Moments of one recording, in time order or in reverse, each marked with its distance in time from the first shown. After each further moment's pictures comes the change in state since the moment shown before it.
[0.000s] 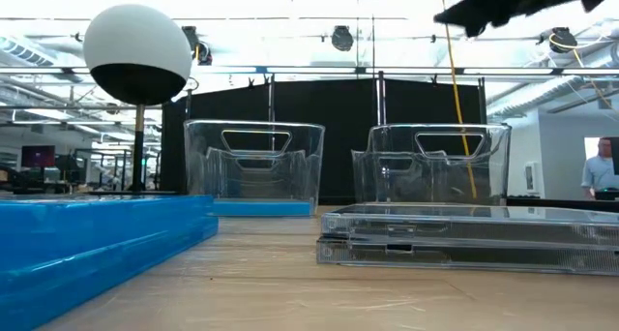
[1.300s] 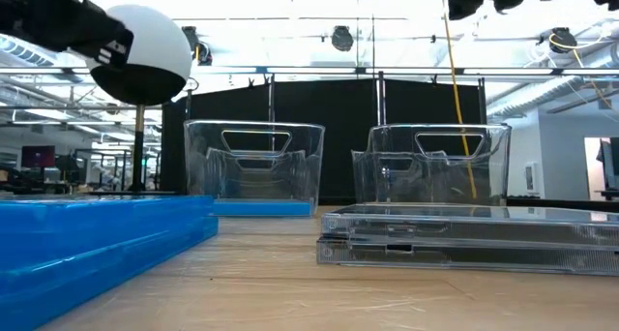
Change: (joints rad) left arm -0.232 -0.370 -0.513 0.170 -0.175 -0.499; right arm 0.892 0.583 -0.113 0.755 0.742 0.002
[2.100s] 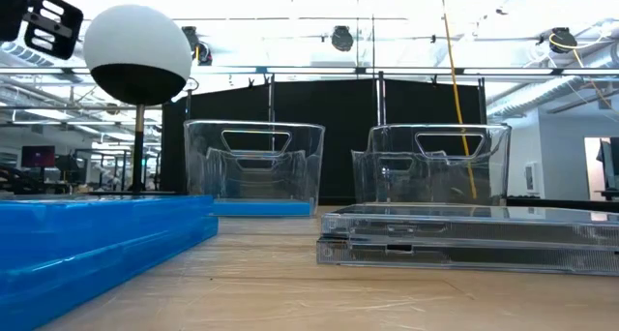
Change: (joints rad) left arm -0.594 0.336 0.021 0.196 -0.495 -0.178; right arm 0.133 0.316 0.216 -0.002 0.229 -0.062
